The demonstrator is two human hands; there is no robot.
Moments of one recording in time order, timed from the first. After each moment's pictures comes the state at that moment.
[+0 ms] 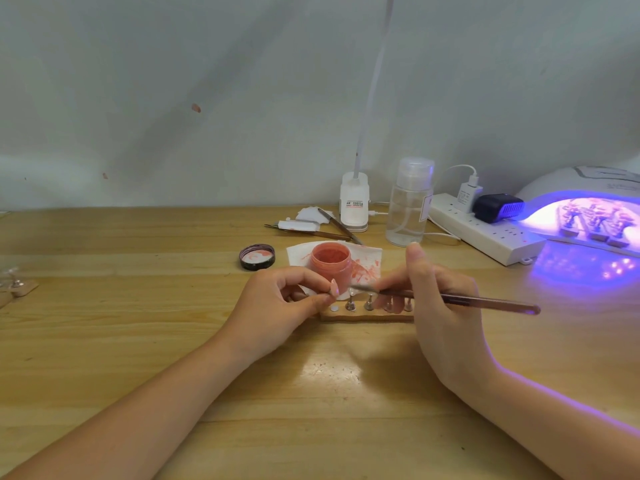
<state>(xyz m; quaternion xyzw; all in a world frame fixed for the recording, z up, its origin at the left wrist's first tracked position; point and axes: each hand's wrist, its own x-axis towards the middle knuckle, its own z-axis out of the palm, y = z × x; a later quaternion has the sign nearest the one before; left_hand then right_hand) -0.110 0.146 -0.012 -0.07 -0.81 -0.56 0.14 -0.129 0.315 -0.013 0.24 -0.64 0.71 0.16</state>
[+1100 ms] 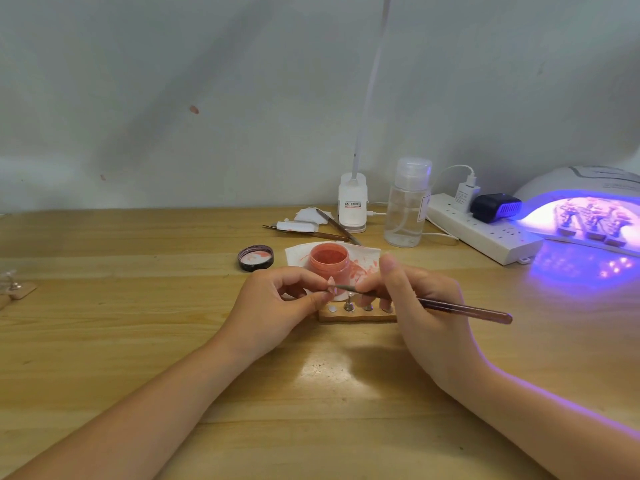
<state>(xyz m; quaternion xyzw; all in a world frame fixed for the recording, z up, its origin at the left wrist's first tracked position) -0.111 0.147 -0.012 -0.07 -0.81 -0.56 0.16 -0.128 0.314 -0.012 0.28 -0.67 0.66 0.15</state>
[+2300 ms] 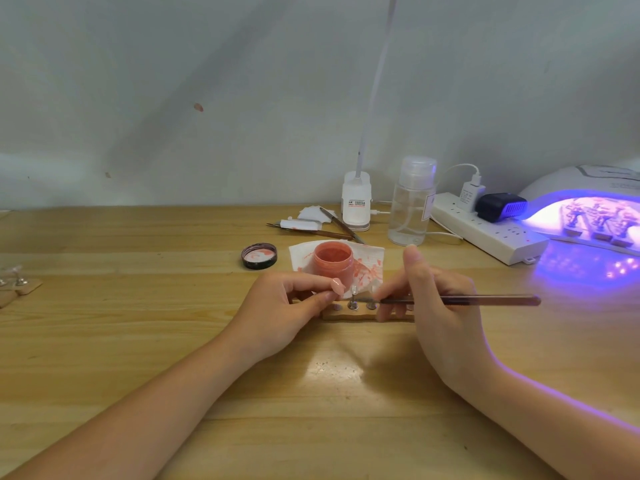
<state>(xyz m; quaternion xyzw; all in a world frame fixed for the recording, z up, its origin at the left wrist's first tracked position) -0.112 0.147 -0.016 -0.09 -0.81 -0.57 0.13 -0.129 0.315 -0.014 0.24 -0.65 0.70 0.15</state>
